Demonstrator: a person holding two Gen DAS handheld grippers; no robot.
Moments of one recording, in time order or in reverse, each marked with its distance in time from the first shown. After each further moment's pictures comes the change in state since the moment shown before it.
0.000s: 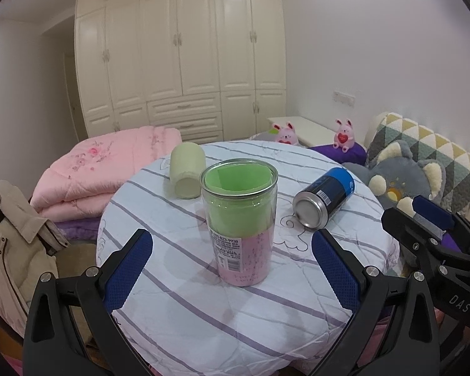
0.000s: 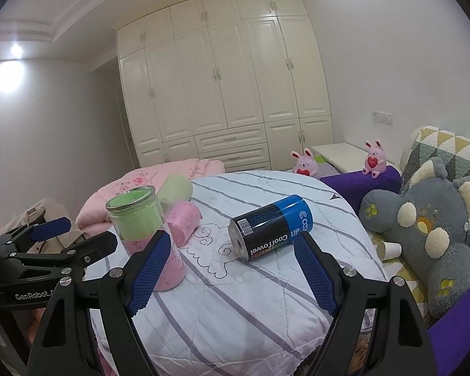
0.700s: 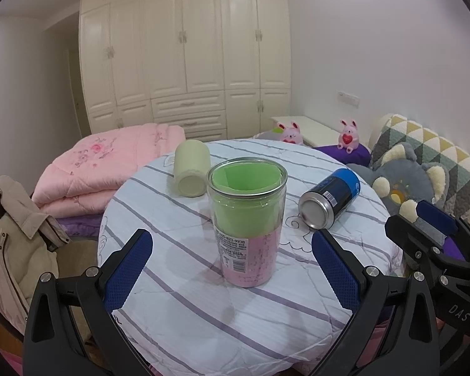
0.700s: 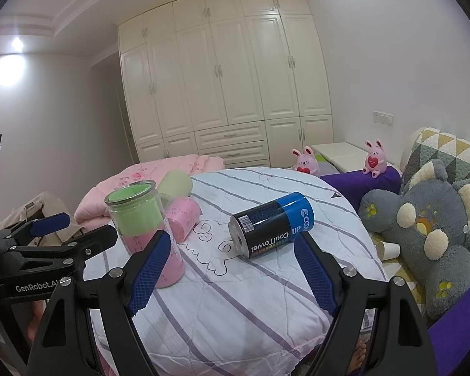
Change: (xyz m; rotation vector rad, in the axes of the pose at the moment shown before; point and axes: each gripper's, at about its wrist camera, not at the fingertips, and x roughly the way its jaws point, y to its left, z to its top) left arm 0.006 0.005 0.000 -0.022 0.007 0.016; right arm 0.001 0.002 -0.002 -0.016 0.013 -0.006
